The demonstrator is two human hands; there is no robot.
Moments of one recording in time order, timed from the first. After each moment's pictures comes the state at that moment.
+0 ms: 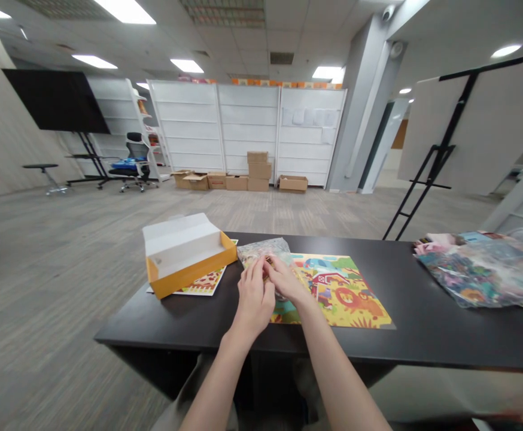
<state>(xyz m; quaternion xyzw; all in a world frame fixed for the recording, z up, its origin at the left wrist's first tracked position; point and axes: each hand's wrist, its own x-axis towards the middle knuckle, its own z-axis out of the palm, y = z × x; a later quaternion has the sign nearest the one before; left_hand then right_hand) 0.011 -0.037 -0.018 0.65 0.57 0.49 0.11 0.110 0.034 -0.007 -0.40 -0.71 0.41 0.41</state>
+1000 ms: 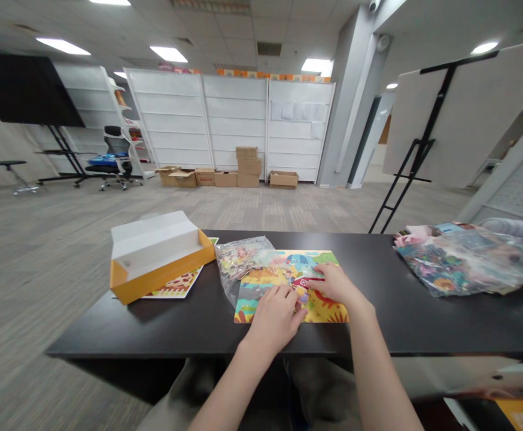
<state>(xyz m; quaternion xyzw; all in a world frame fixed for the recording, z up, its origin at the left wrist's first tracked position) 0.090 -0.050 -0.023 0.83 0.50 0.24 0.07 0.294 0.042 -0.026 -0.63 -0.76 0.08 0.14</state>
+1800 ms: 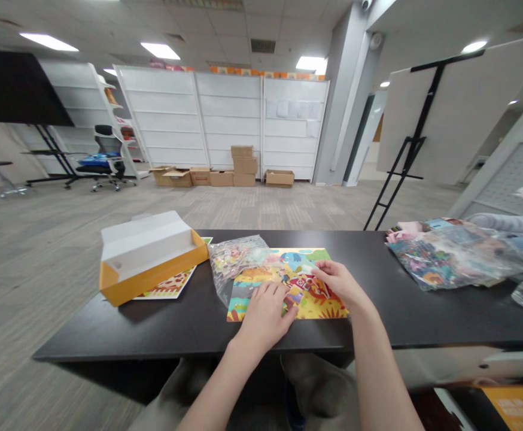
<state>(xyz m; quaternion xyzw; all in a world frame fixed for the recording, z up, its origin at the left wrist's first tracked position) 0.088 -0.048 -0.030 0.81 0.51 0.27 0.11 0.307 0.025 -0.027 -0.53 -0.54 0.47 0.46</state>
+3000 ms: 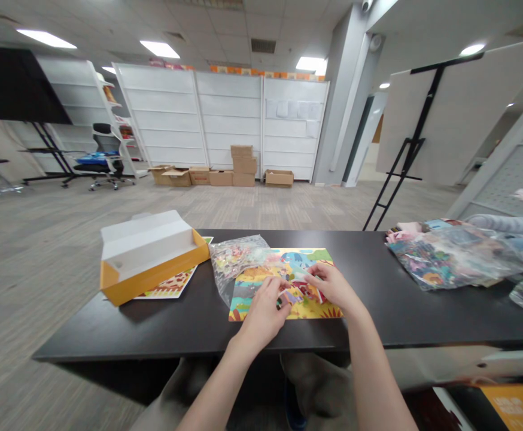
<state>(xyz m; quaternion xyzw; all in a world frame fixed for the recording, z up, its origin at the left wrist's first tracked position) 0.084 -0.041 -0.030 0.74 0.50 0.38 0.25 0.294 0.020 -0.028 -0.53 -0.67 0.34 0.39</state>
